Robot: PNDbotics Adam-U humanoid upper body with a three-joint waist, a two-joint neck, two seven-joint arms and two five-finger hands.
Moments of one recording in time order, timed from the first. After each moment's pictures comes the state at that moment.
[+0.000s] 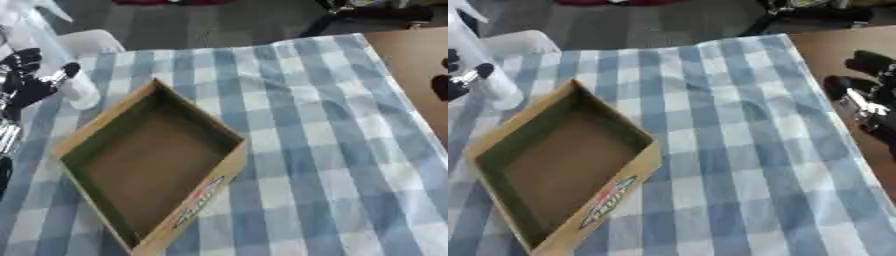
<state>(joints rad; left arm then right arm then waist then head) -0.84 0.55 0.06 -0.98 0.06 0.03 0.12 -0.34 -0.68 0.06 -1.98 -0.50 0.24 -0.27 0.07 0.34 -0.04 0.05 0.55</state>
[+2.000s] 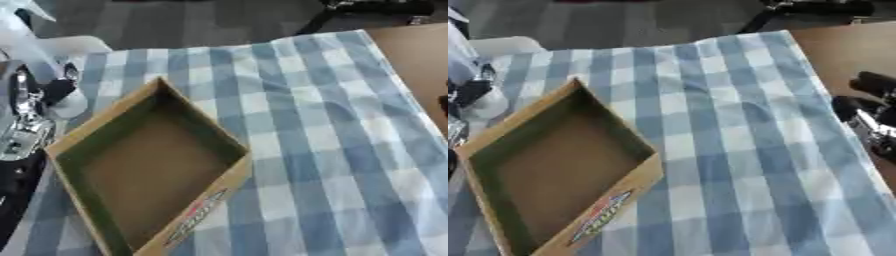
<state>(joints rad) -0.98 0.52 0.10 -0.81 0.12 0.02 0.38 -0.36 -0.66 0.08 -1.98 -0.51 0.25 -0.25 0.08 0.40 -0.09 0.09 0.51</state>
